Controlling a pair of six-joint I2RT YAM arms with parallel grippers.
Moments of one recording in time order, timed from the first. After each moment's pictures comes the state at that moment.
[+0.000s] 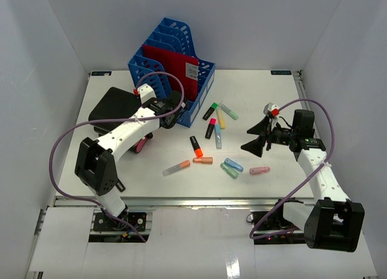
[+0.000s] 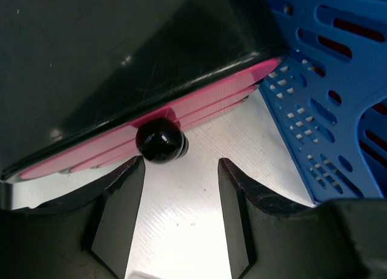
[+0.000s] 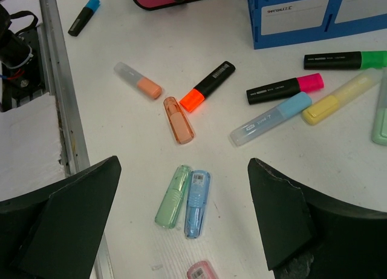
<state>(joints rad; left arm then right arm) -0.64 1.69 1.46 -1.02 -0.94 -1.18 -0.03 1.08 0.74 -0.34 -1.21 -0.45</state>
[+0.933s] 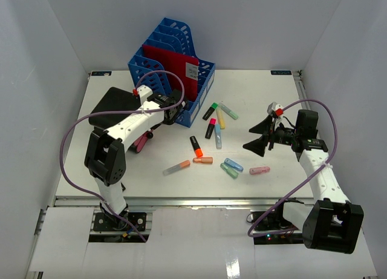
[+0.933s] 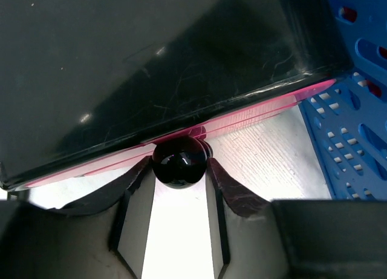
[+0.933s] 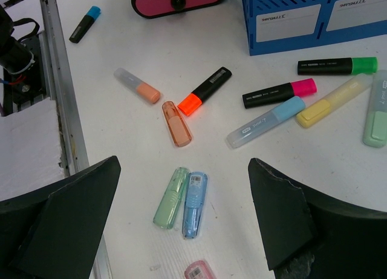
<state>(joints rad) -0.59 1.82 1.56 -1.19 -0.95 -1.30 -0.08 1.07 0.74 -0.33 -1.25 -0.45</state>
